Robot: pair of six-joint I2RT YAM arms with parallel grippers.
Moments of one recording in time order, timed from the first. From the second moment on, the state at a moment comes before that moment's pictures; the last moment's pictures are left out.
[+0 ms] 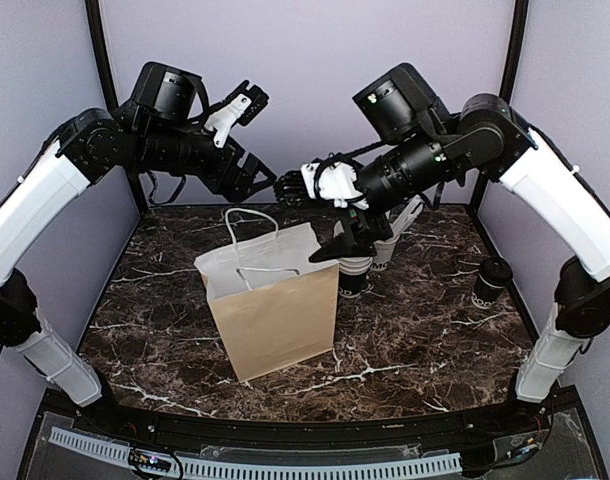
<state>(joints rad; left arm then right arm) -0.85 1.54 1.96 -0.94 -0.09 0.13 1.11 1.71 2.21 -1.22 -0.25 -0.88</state>
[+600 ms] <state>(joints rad) -0.85 1.35 1.64 -0.93 0.06 0.14 1.15 1.72 2.02 -1.16 -0.30 -0.87</state>
